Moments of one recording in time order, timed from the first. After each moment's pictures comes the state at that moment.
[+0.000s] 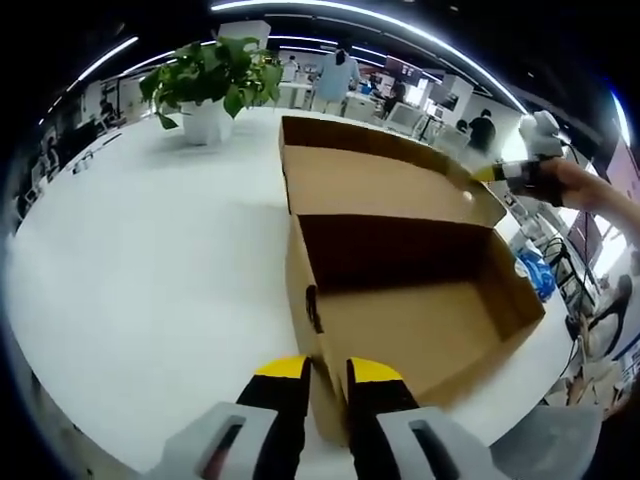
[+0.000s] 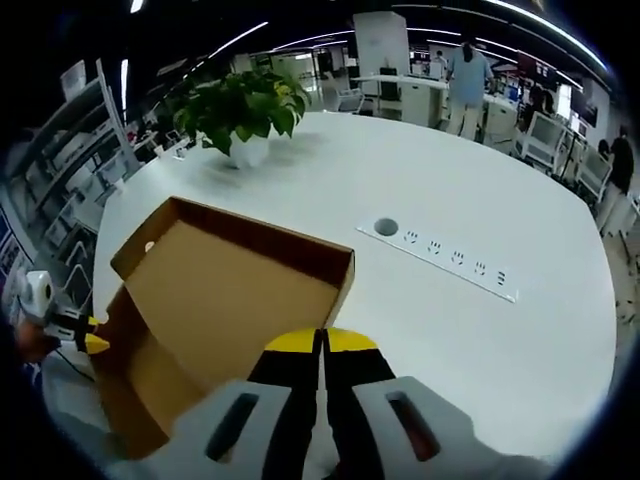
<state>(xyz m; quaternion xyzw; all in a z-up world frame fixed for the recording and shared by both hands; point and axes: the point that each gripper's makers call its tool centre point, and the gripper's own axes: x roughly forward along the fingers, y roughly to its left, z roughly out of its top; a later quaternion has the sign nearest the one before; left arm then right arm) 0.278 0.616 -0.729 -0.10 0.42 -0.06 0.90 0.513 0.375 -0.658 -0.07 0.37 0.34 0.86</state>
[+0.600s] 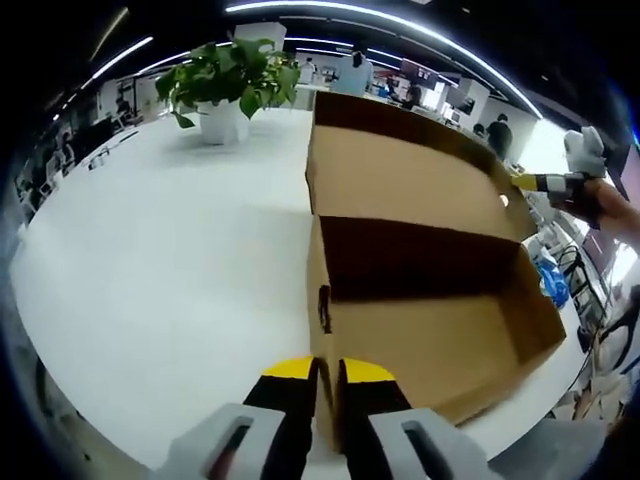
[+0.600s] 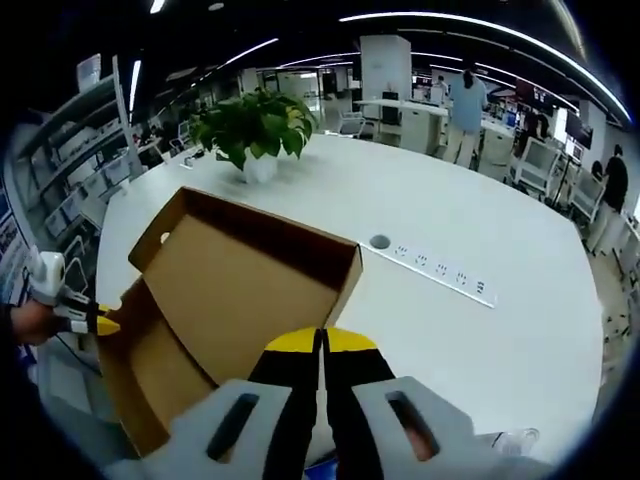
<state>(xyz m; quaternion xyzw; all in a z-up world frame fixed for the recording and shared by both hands) 0.280 0.622 -0.732 -0.10 0.42 -0.01 0.90 0.479 0.356 -0.626 -0.09 0.32 0.34 0.88</state>
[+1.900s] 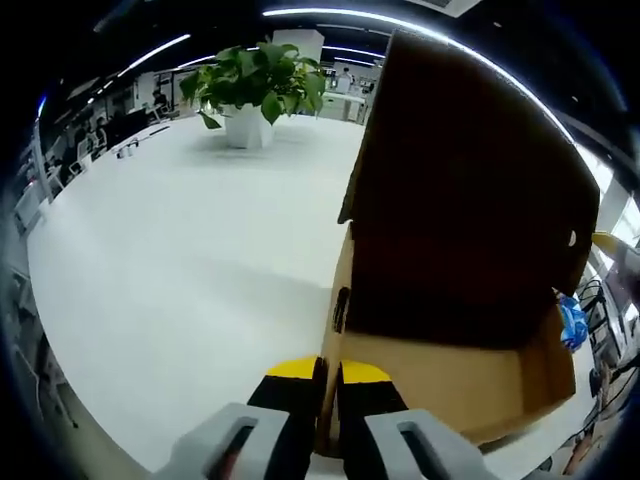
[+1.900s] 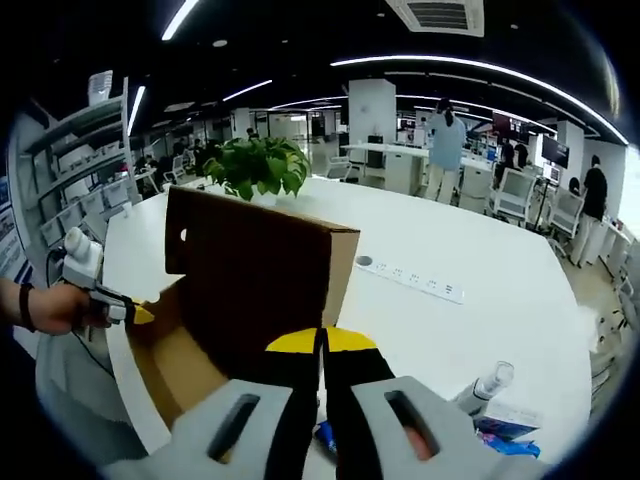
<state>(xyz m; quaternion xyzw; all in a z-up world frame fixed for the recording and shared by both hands) 0.307 0.602 -0.732 -0.12 0.40 0.06 0.91 0.415 0.307 -0.598 -0.07 0.23 0.32 0.92</state>
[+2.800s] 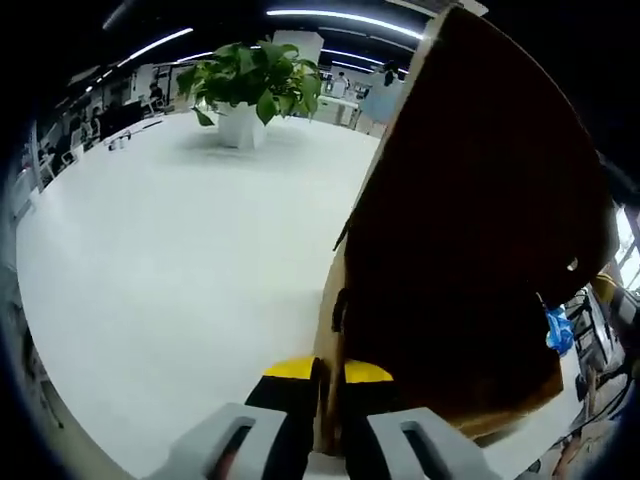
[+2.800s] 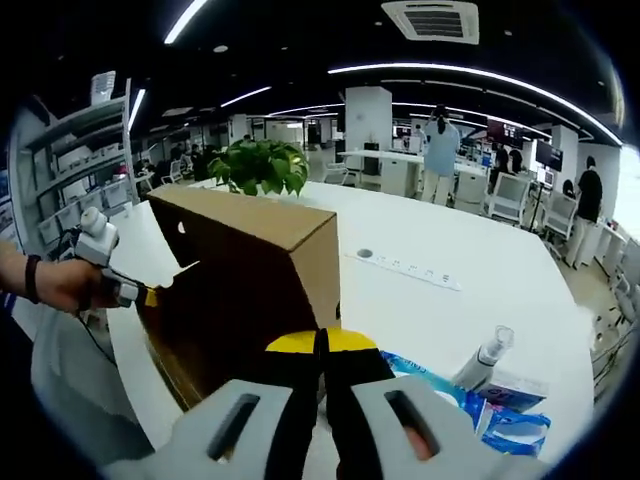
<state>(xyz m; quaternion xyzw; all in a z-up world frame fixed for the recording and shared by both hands) 0.315 0.596 -0.731 -0.14 0.38 0.00 0.91 0.373 0.301 -0.614 -0.07 0.21 0.31 0.92</state>
